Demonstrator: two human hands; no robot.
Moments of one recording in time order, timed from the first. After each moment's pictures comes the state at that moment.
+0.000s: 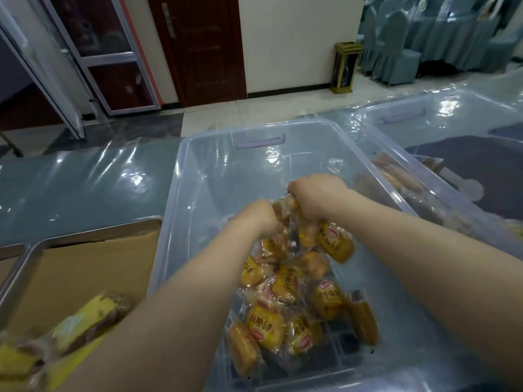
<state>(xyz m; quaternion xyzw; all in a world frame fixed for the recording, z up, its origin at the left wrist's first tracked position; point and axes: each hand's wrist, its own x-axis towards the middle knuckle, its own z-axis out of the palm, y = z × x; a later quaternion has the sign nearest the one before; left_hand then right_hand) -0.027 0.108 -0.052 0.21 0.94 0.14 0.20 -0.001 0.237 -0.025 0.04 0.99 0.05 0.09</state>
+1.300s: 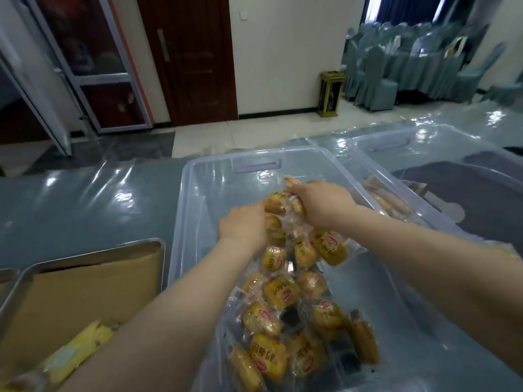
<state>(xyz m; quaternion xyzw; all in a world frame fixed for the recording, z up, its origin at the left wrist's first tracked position) -0.033 0.079 -0.024 0.24 0.97 0.06 -0.01 0.004 0.240 0.004 0.03 1.00 -0.02 -0.03</state>
